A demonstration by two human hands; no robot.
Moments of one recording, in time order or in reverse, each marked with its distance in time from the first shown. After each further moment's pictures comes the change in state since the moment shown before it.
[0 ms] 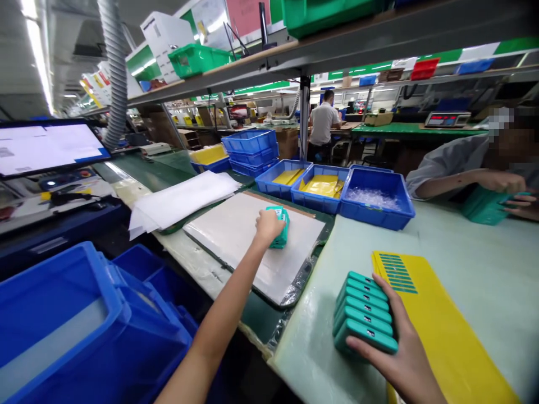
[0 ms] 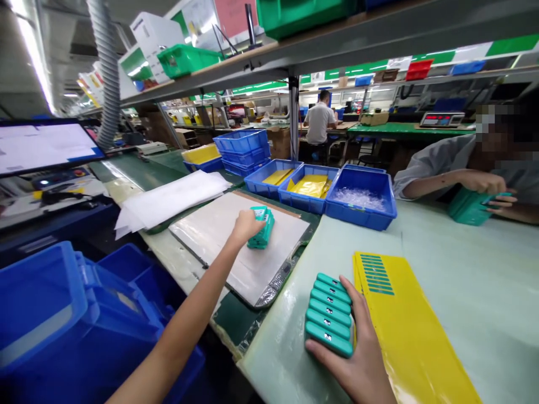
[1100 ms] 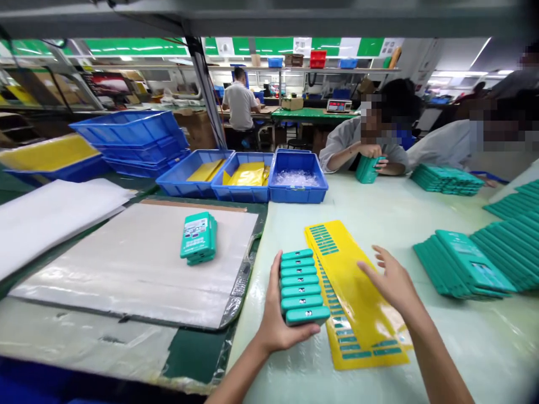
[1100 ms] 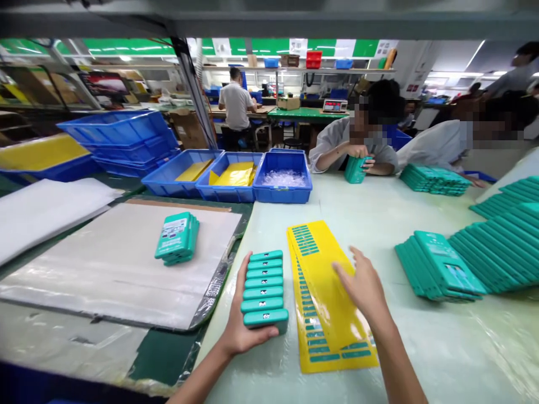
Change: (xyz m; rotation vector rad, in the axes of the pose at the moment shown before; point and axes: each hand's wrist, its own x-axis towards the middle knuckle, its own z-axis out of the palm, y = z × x) left_hand -0.168 -0.023 0.156 -1.083 -0.500 0.856; right_hand 0.034 0.060 -0.111 -0.653 0.171 0.517
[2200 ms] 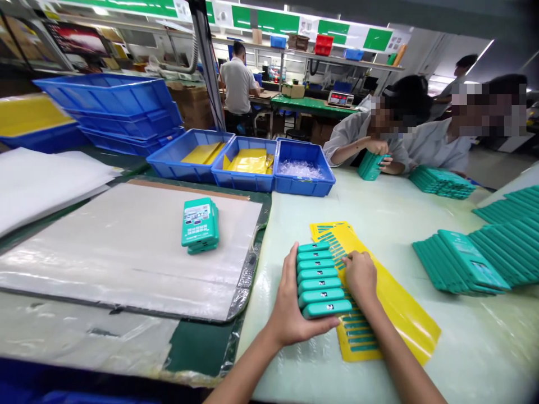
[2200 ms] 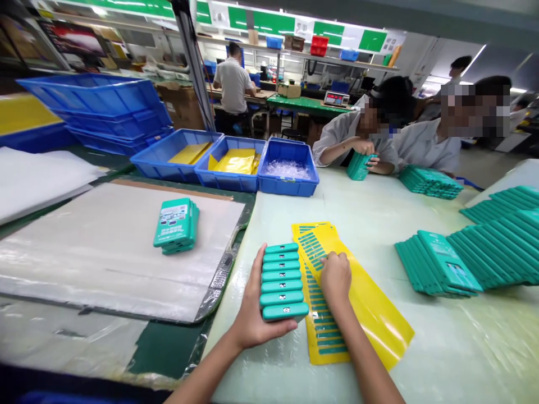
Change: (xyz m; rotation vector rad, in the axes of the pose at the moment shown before) left_hand -0.005 -0.009 -0.001 0.043 -0.057 -0.073; right_hand 0.015 -0.036 0.075 -0.282 0.258 -0.020
